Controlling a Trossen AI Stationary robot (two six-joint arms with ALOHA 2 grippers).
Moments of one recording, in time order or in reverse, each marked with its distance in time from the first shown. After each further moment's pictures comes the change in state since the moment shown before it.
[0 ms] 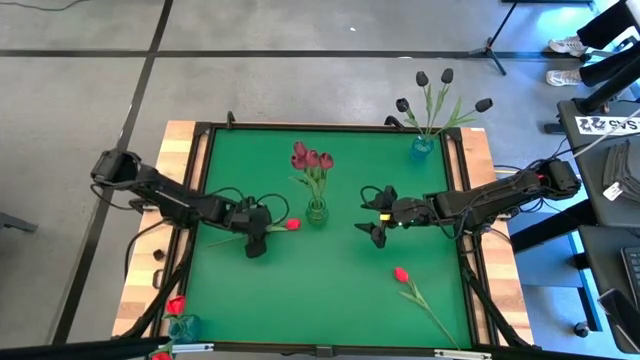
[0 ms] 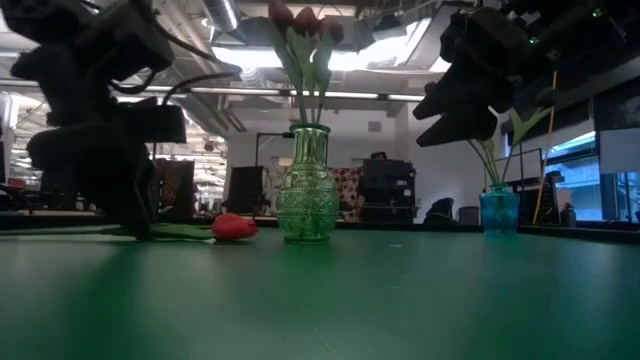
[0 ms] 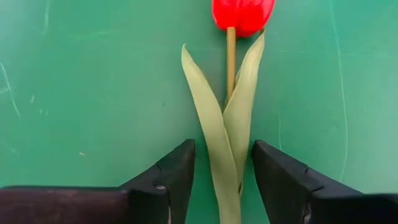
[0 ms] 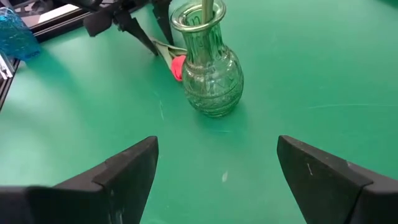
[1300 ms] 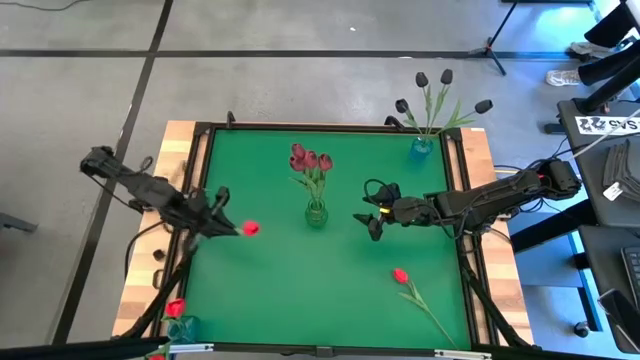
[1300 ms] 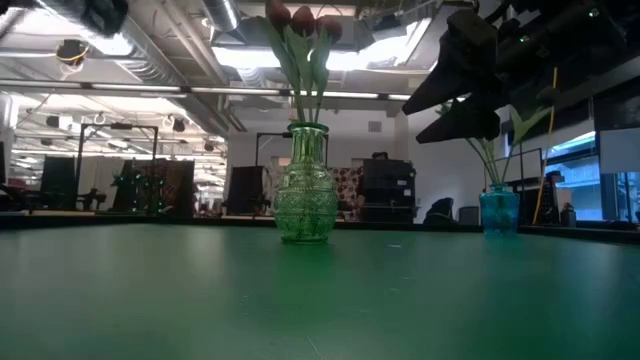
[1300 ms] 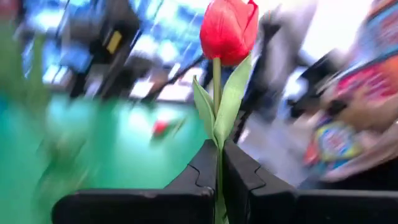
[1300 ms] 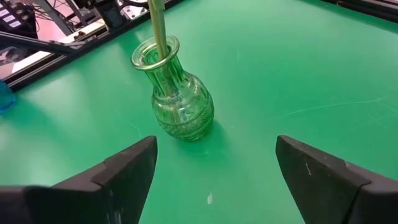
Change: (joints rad) left arm -0.275 -0.958 -0.063 0.145 0.048 0.235; right arm -0.001 -0.004 0.000 0.025 0.133 0.134
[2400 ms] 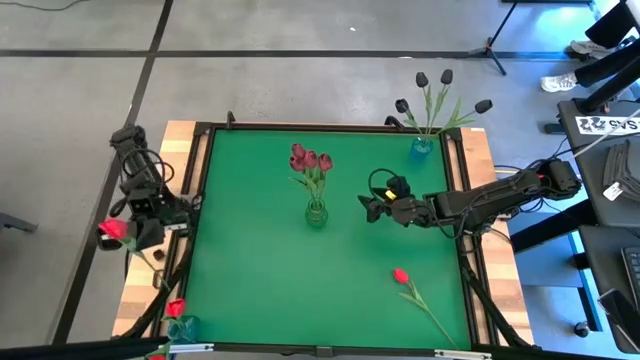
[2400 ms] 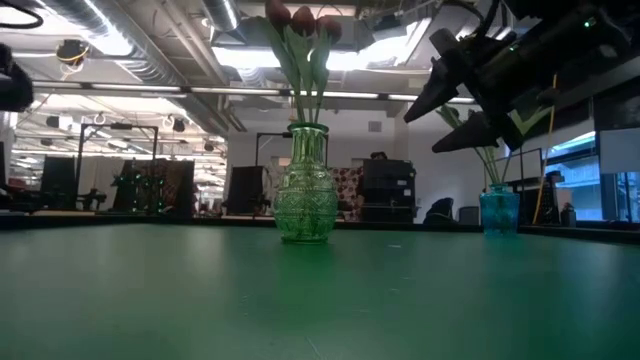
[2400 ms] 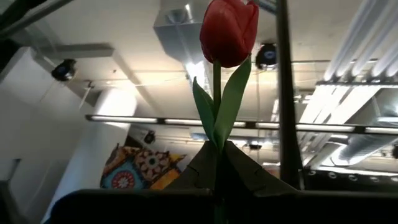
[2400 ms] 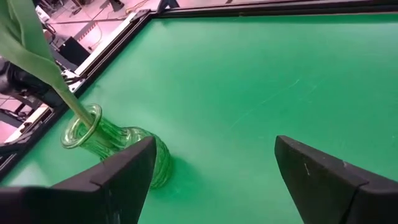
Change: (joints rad) left arm -0.471 0.010 -0.228 1.175 0.315 -0.133; right arm 0.000 0.002 0.000 -0.078 0.260 0.388
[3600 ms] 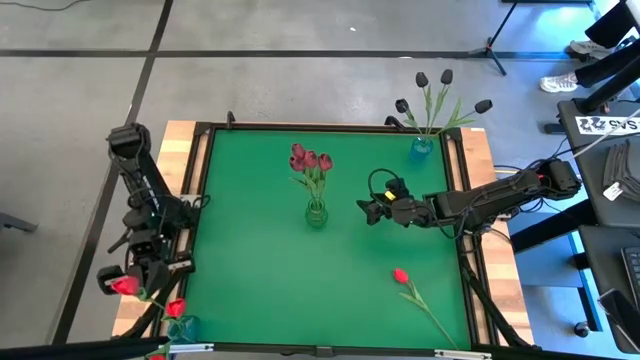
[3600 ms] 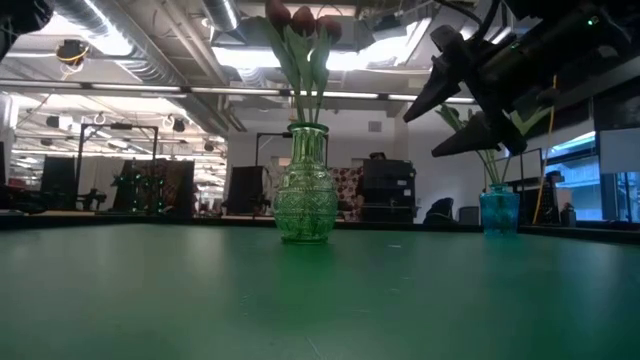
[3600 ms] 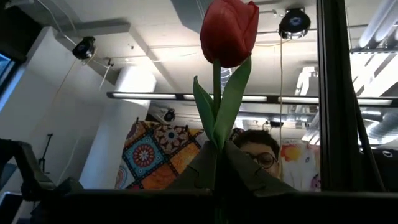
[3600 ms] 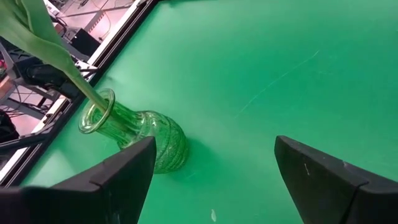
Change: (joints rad) left arm -0.296 0.621 0.017 0.492 -0.273 0.247; right arm 0.001 0.001 0.000 -0.002 -0.086 0.082
